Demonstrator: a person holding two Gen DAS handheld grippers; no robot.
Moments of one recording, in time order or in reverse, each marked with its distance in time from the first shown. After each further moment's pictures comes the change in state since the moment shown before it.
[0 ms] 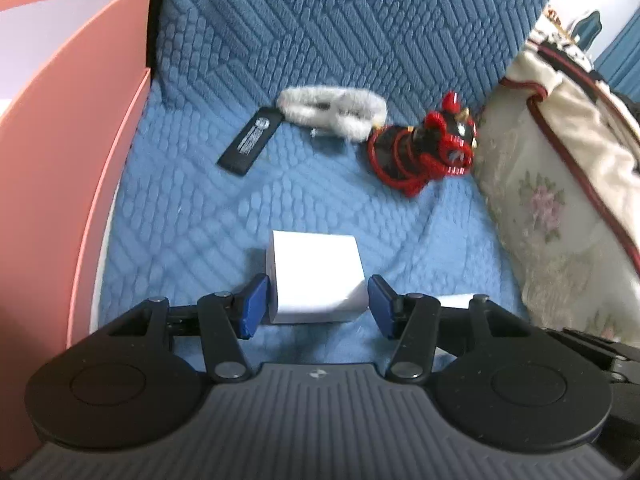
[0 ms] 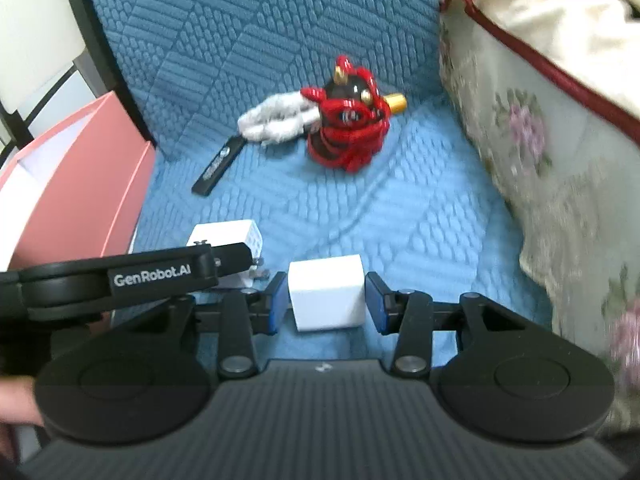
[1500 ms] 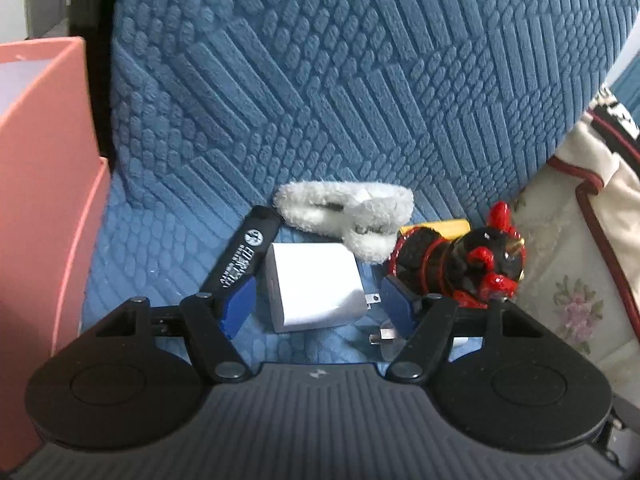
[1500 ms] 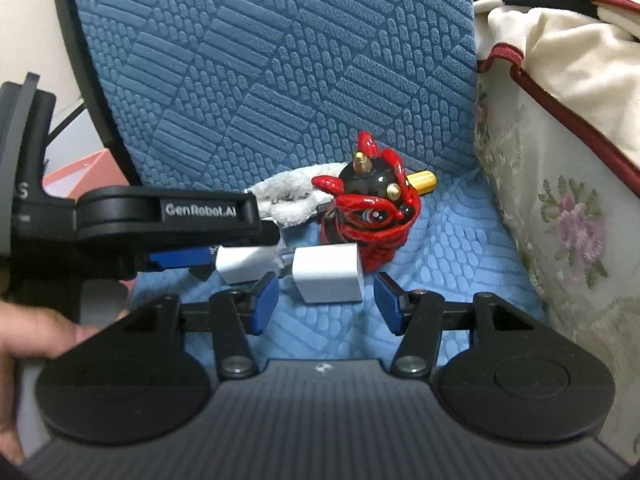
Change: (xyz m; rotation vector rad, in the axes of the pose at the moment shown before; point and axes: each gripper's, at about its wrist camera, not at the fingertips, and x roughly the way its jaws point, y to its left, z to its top) left arm 0.059 0.006 0.093 -0.040 -0.053 0.015; right arm 0.047 -0.003 0.049 -0.038 -0.160 0.053
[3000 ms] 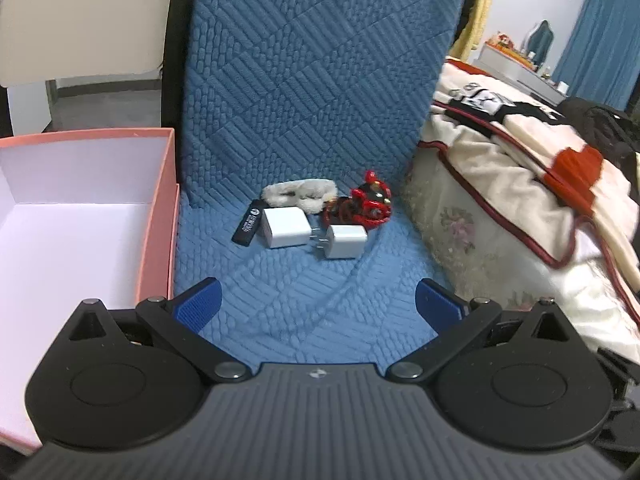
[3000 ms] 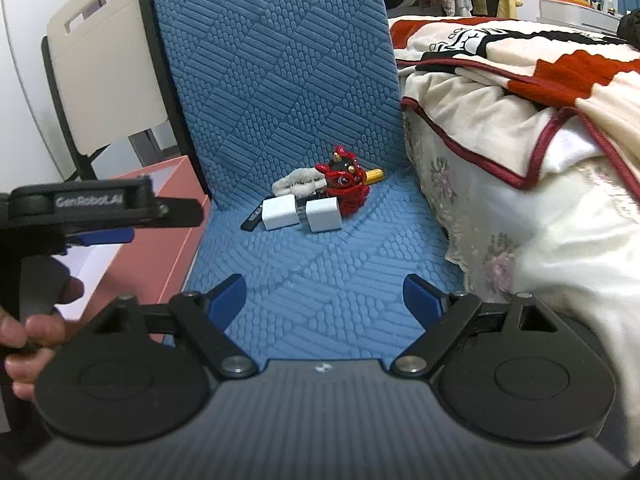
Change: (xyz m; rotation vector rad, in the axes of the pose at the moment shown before) left arm -0.219 -0.025 -0.089 0.182 -0.154 -0.025; right arm -0.193 0.002 -0.086 0.026 -0.130 -0.029
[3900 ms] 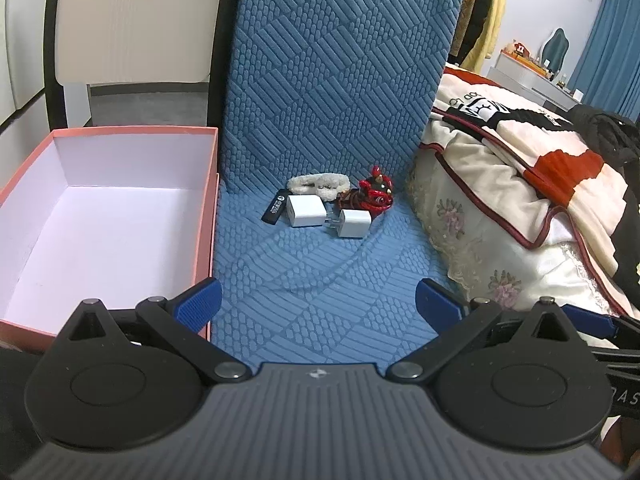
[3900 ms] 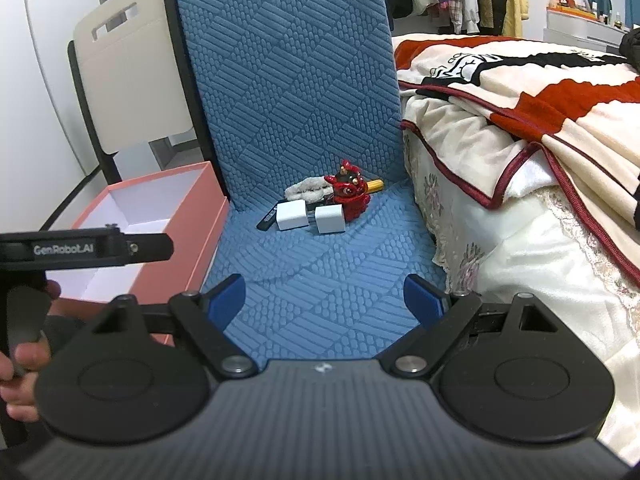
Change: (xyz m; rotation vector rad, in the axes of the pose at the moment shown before) left arm -0.098 -0.010 -0.034 -0.021 -0.015 0.064; right arm -0.079 0.004 0.010 -0.048 -0.001 0.013
